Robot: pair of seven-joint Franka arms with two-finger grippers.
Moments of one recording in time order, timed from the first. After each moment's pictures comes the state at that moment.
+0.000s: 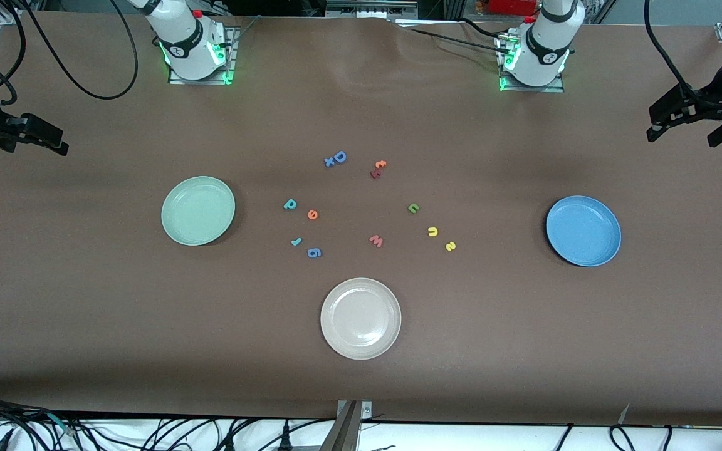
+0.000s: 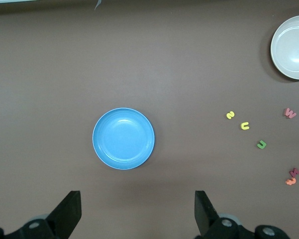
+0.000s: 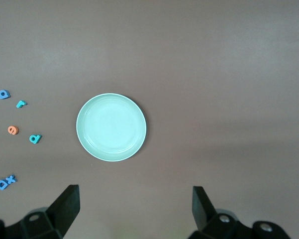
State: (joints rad) left arm -0.01 -0.09 -0.03 -1.61 0.00 1.59 0.05; right arm -0.01 -0.02 -0.04 -1.67 0.01 1.60 0.01
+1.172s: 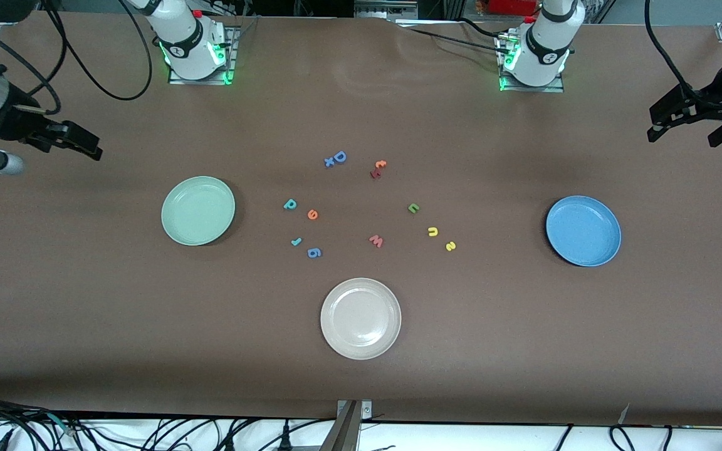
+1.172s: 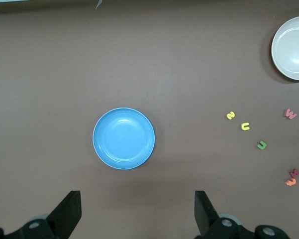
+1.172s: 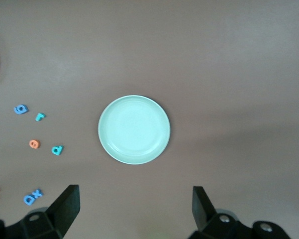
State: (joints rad) left arm 0.00 -0.08 -0.03 -1.61 0.00 1.59 0.04; right arm 0.09 0.01 0.01 -1.67 0.01 1.63 0.27
